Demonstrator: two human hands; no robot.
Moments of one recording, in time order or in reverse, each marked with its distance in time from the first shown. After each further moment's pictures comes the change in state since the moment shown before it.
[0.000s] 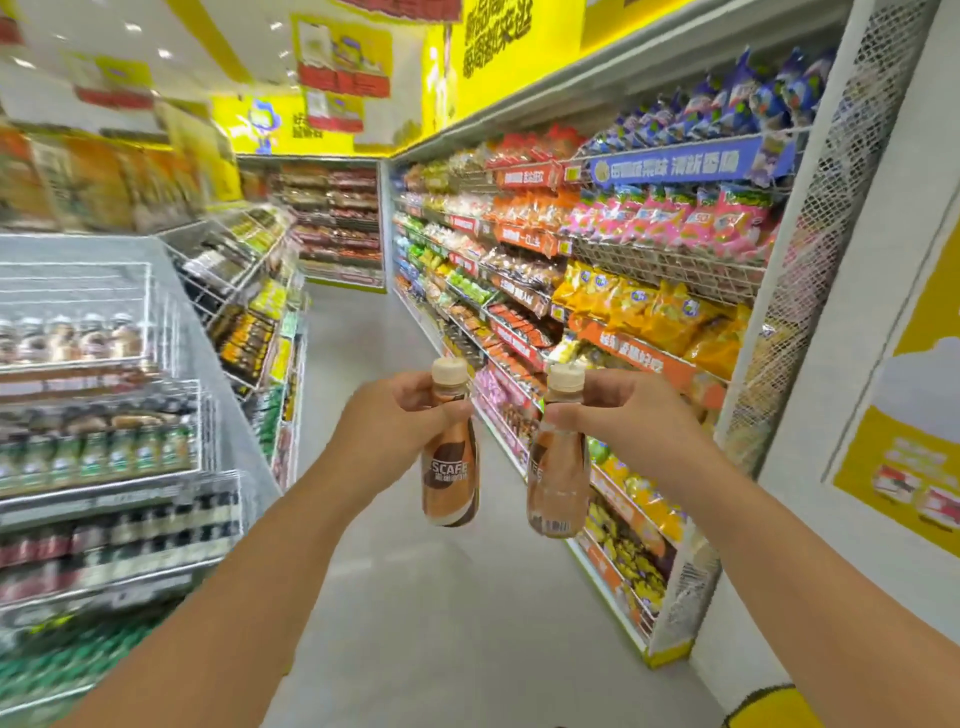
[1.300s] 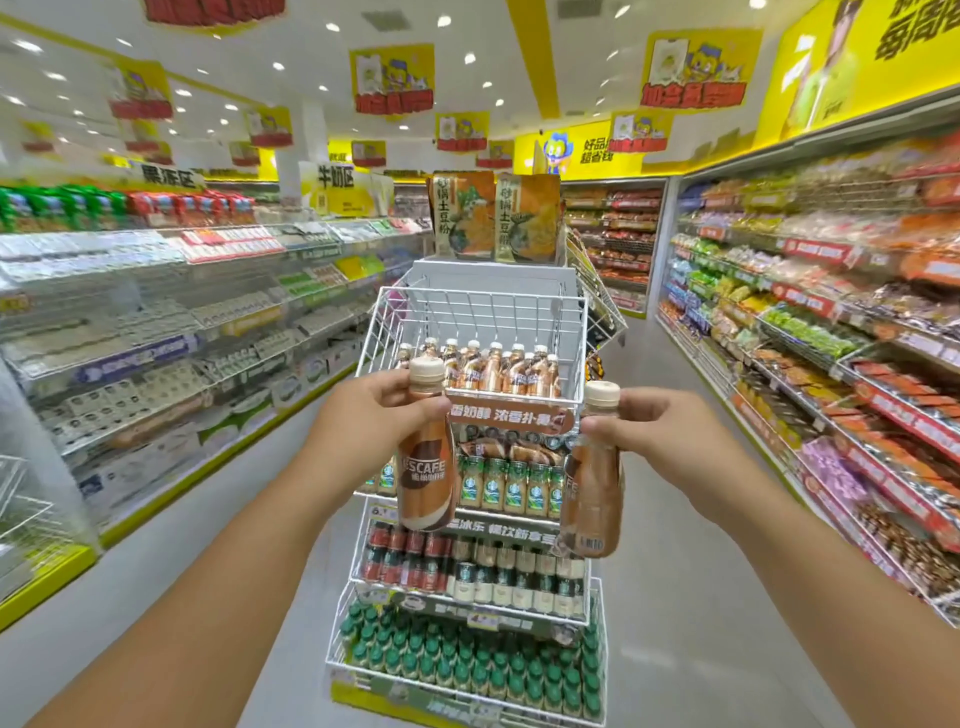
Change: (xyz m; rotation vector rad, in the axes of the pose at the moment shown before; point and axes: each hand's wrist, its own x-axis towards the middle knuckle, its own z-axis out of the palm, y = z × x) left_hand 0.022 -0.151 -0.669 0.262 0.535 -0.167; right_hand 0.215 -0.155 0.648 0.181 -0.453 -0.126
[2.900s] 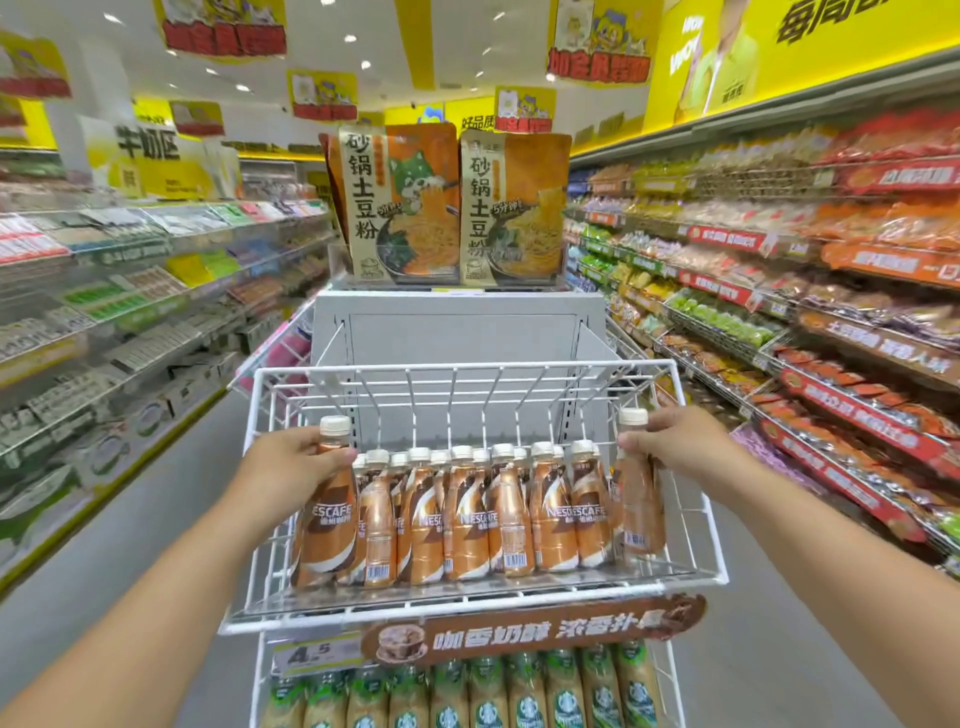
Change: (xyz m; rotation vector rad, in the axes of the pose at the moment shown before) left_hand 0.558 -0.269 -0.015 0.203 -0.145 -0.170; right_hand 0.484 0.186 0.044 -0.378 0.350 0.404
